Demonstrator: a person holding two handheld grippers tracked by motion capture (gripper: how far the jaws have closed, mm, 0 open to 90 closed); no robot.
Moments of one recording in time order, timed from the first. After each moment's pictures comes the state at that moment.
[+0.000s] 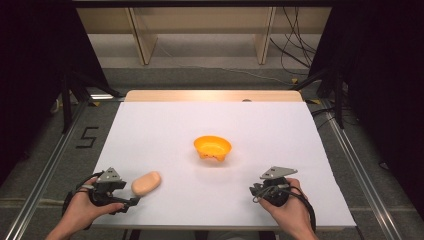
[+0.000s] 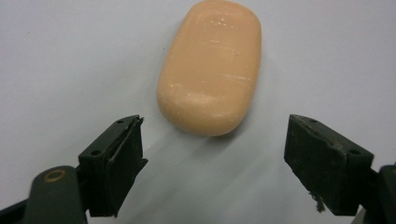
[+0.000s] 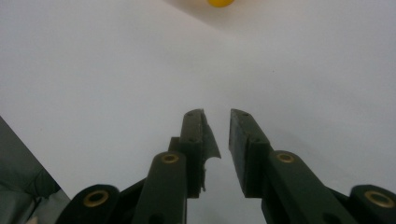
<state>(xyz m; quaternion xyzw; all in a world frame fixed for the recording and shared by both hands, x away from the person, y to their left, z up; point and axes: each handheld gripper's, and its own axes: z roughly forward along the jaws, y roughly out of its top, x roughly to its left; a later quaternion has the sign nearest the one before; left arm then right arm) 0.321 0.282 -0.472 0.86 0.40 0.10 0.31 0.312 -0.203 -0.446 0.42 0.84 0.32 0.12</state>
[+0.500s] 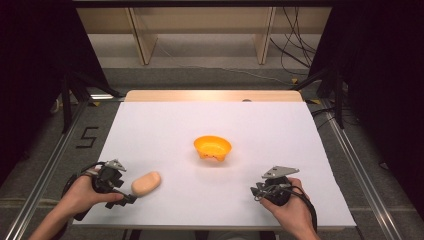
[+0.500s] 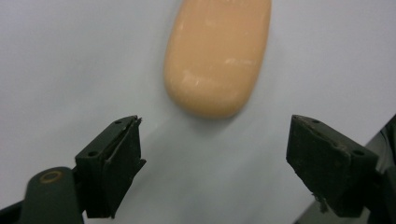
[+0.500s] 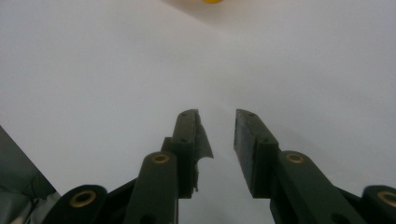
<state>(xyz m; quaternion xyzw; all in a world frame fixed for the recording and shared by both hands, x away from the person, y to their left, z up) 0.347 0.276 -0.449 0.88 0.42 0.02 0.21 0.314 -0.207 -0.449 0.43 0.84 0.32 0.12</state>
